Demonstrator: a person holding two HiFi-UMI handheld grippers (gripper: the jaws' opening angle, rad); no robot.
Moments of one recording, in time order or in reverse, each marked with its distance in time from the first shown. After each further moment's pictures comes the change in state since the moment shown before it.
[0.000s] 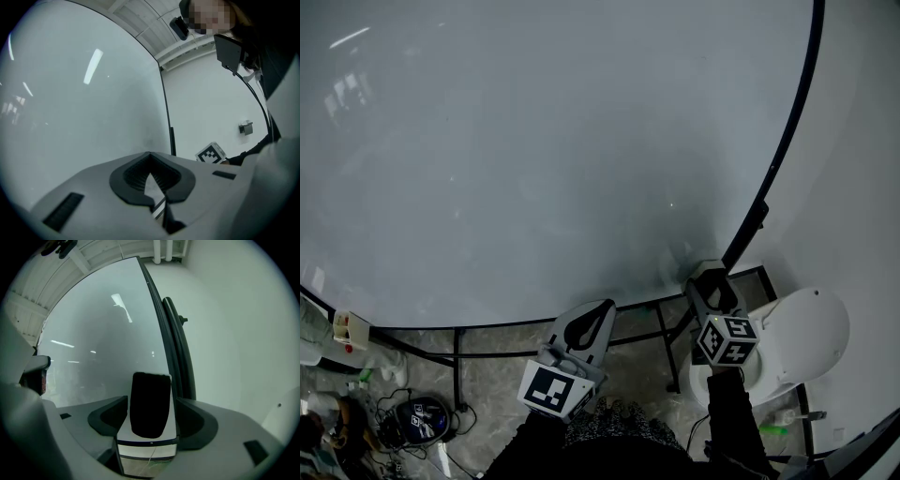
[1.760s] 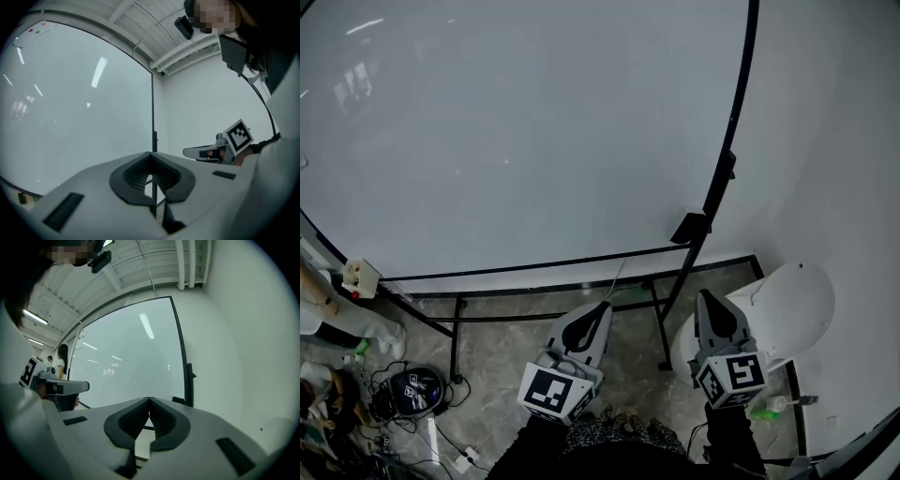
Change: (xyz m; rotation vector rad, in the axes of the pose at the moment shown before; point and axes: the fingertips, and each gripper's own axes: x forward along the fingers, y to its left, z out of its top) left arm -0.124 -0.111 0.000 -0.016 0.011 0.068; right arm -0.225 0.090 0.034 -0.200 -0.172 0.158
